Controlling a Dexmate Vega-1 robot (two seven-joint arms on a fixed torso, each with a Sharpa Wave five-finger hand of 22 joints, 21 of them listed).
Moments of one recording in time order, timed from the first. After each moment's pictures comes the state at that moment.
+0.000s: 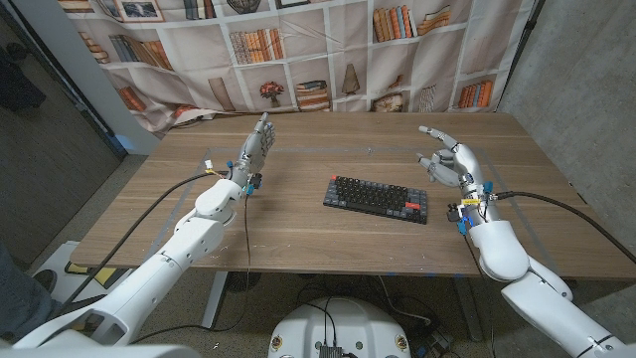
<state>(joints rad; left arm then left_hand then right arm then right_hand) 0.91 0.56 0.37 -1.49 -0.63 -0.23 0.04 0.29 0.01 0.14 0.08 0.24 -0.07 0.07 0.21 0.18 -0.02 0.01 0.22 0.19 -0.07 0.03 0.20 0.18 -0.11 -0.02 0.23 0.18 -1.42 -0.65 -0.13 -1.97 -0.03 0.32 -0.42 1.24 -0.03 0.53 -0.16 0.54 0.49 -0.16 0.19 0.20 1.39 -0.20 1.16 0.63 1.41 -0.23 1.03 0.40 1.15 -0.22 1.06 0.88</state>
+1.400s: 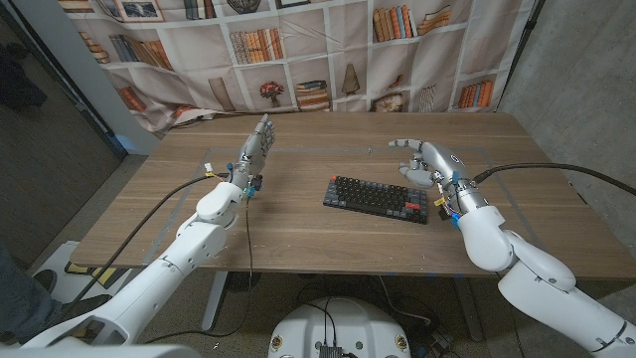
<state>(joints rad) 0.94 0.55 0.36 -1.52 -0.63 -0.26 0.06 0.33 0.07 0.17 0.07 0.22 -0.04 0.08 0.21 0.18 0.00 0.01 0.22 0.19 -0.04 0.04 0.20 0.18 -0.10 -0.01 0.23 0.18 -1.39 -0.82 -0.24 -2.27 -0.46 -0.29 -0.29 1.20 -0.01 0.59 -0.16 0.66 0.60 -0.14 0.20 0.20 1.41 -0.19 1.18 0.45 1.42 -0.22 1.28 0.41 1.24 -0.22 1.08 0.93</state>
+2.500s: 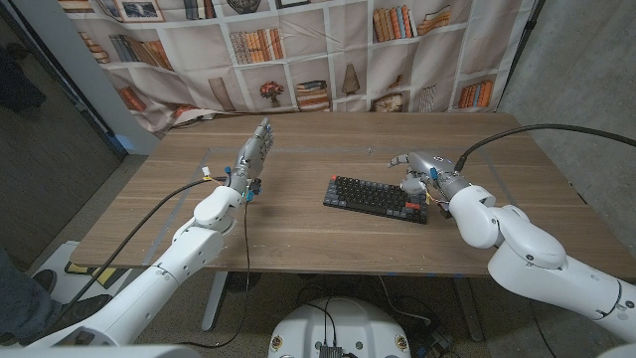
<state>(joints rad) 0.98 0.57 0.35 -1.57 -0.62 -0.25 0.09 0.35 0.08 0.18 0.06 0.21 -0.03 0.07 0.21 0.18 0.01 0.01 0.22 0.19 -0.03 0.03 0.20 0.18 -0.10 0.00 0.22 0.18 -1.13 -1.03 -0.51 -2.41 -0.55 -0.75 0.07 1.16 -0.03 0.62 -0.16 0.66 0.53 -0.18 0.19 0.20 1.41 -0.19 1.23 0.35 1.41 -0.22 1.31 0.37 1.22 -0.22 1.06 0.80</state>
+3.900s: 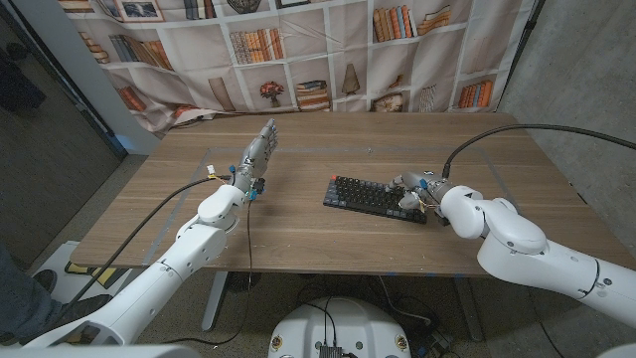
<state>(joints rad) 0.96 0.56 0.37 -1.55 -0.62 -0.23 0.08 0.35 0.10 0.18 0.06 0.20 -0.03 0.07 0.21 0.18 0.01 0.01 0.22 0.19 -0.03 0.02 0.20 0.18 -0.10 0.00 0.22 0.18 -0.95 -1.06 -0.70 -2.35 -0.53 -0.84 0.28 1.13 -0.02 0.63 -0.16 0.67 0.53 -0.19 0.19 0.20 1.40 -0.19 1.27 0.27 1.41 -0.22 1.27 0.34 1.16 -0.22 1.11 0.73</state>
